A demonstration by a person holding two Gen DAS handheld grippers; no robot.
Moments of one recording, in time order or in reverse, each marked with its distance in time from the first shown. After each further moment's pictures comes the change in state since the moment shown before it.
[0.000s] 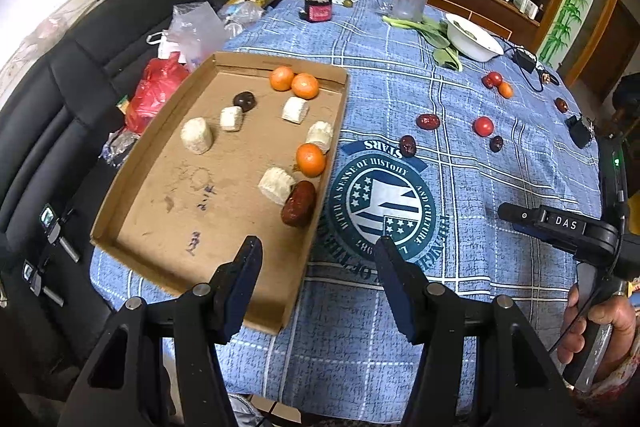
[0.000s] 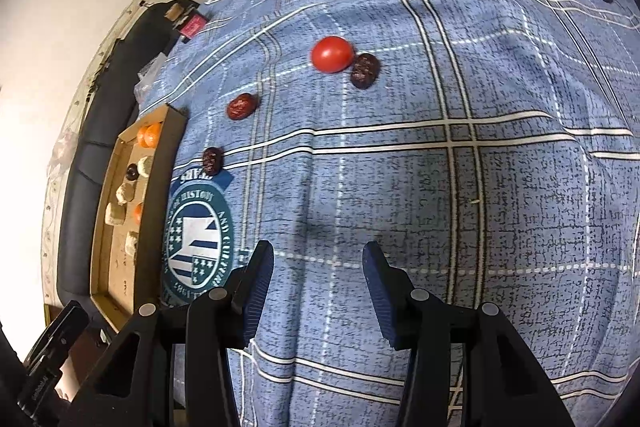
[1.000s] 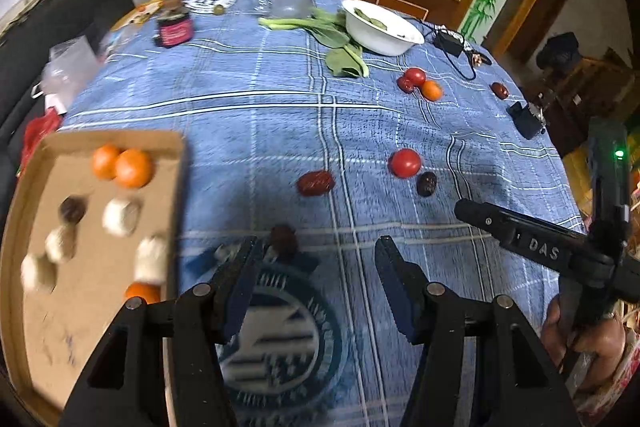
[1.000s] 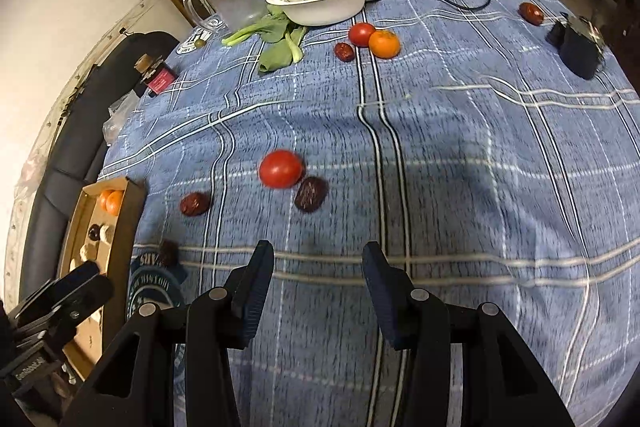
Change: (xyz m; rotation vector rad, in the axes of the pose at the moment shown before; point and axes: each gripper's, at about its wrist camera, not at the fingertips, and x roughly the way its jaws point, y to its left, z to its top) left arm 0.100 -0.098 0.088 0.201 0.009 -0.280; right arm -0.010 -0.009 0.068 -0.062 -0.172 -0.145
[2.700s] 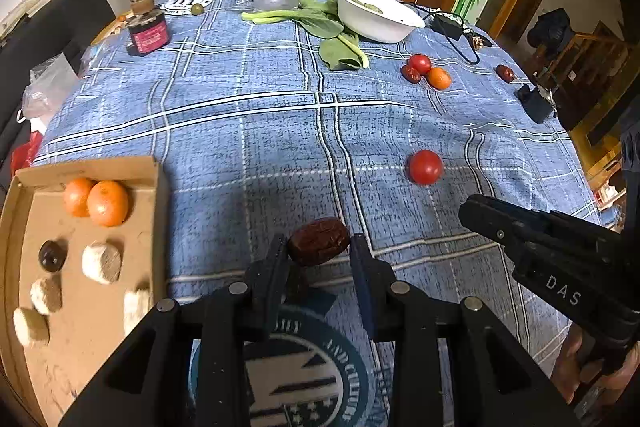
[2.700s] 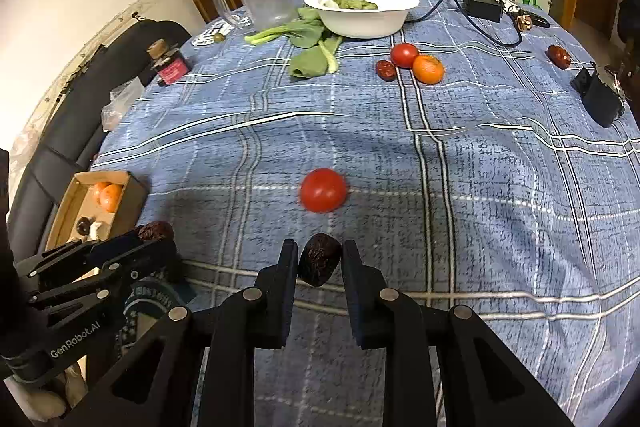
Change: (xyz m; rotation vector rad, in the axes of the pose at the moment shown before) left arm 0.028 0.006 0.014 0.076 0.015 0.003; right arm 0.007 0.041 -0.002 -0.097 -0.049 -0.035
